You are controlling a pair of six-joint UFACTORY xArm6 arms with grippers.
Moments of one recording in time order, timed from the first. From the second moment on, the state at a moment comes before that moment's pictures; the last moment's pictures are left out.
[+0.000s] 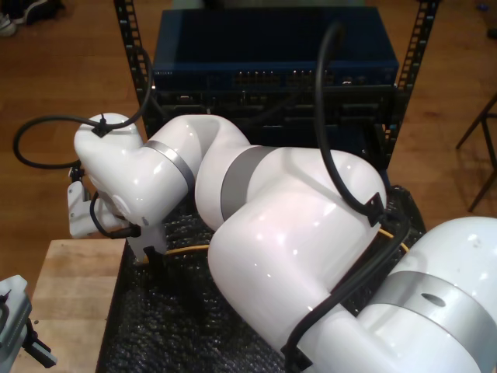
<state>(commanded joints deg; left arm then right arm) 38.1 -22.2 -32.1 -13.1 86.9 -236.7 49.6 37.4 -98.9 -7.8 61.0 -52.0</state>
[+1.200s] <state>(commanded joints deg) 38.0 -22.2 -32.1 -13.1 86.9 -236.7 50.5 37.2 -98.5 -10.3 61.0 -50.9</state>
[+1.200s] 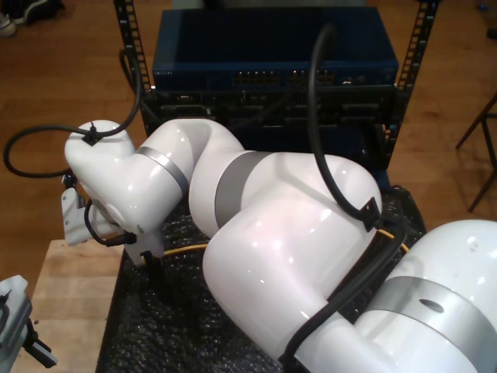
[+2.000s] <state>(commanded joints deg) 36.4 -22.4 -34.7 -14.8 88.9 -237.0 40.7 22.1 -90.3 -4.5 64.9 -50.2</state>
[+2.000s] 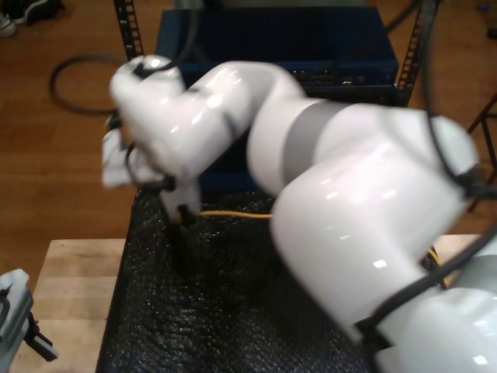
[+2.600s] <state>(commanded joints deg) 17.5 -21.4 -42.2 -37.7 96.9 -246.8 29.5 -3.6 -72.5 8.0 66.6 -55.7</state>
